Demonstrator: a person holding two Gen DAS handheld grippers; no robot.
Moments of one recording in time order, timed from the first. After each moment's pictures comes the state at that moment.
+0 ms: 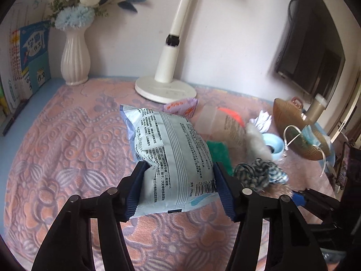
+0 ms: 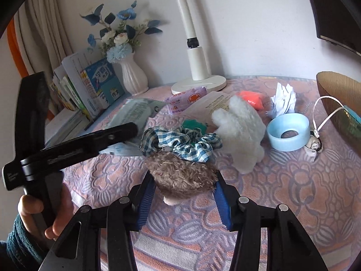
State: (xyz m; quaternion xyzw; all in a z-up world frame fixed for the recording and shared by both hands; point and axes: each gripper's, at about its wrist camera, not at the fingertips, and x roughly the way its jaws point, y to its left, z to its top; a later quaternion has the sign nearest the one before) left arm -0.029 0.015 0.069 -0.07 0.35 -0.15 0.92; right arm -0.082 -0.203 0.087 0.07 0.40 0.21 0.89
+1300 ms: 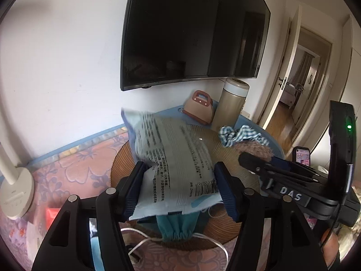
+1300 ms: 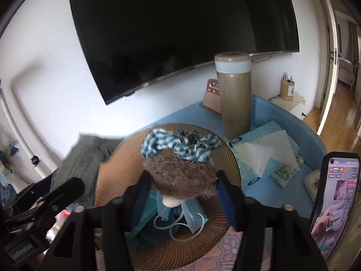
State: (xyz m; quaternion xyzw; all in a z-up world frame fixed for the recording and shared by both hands) left arm 0.045 -0.309 0.152 0.04 0.31 -0.38 0.87; right arm -0.022 -0.509 0.177 0.16 0.37 -0.17 0.90
